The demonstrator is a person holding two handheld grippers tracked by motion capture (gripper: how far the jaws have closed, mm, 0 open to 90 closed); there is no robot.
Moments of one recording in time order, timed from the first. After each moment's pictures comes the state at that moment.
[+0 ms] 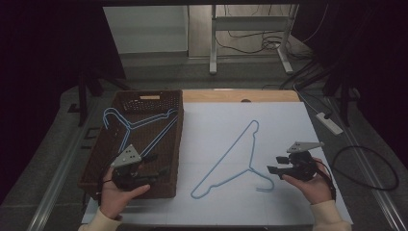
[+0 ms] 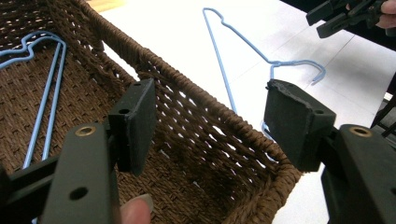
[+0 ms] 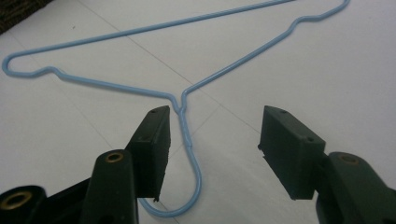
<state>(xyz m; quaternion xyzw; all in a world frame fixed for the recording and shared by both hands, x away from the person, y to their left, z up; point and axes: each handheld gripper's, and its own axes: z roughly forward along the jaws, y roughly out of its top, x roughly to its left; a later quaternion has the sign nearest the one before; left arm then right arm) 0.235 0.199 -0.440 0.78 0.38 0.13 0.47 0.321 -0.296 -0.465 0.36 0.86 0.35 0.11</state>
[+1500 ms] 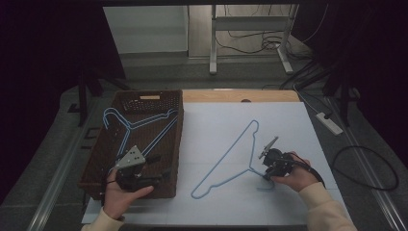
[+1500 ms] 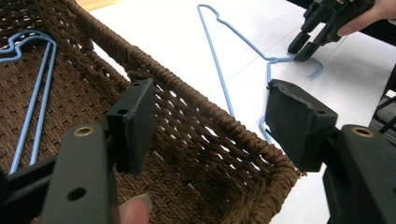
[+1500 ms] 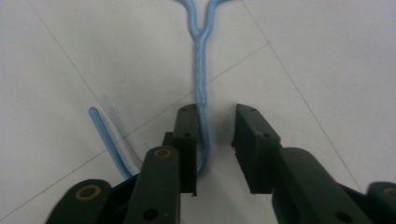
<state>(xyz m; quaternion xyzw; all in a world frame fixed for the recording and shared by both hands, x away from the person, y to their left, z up) 0.235 0.192 -0.443 0.79 0.37 0.13 0.47 0.353 -0.241 -0.490 0.26 0.96 0.09 0.04</state>
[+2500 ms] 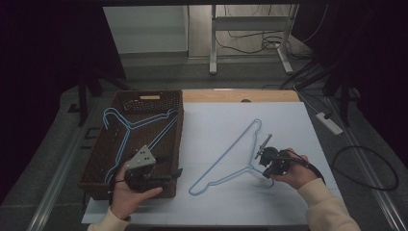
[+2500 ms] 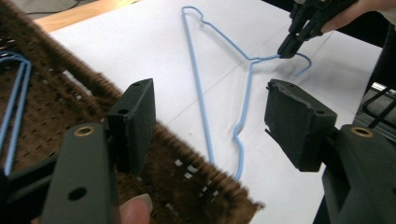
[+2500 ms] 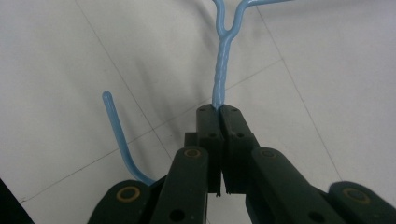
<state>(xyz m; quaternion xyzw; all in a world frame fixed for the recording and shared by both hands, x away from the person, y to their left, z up) 0.234 0.161 -0.428 0.80 0.34 0.13 0.47 0.348 -0.226 -0.469 0.23 0.97 0.06 0.04</state>
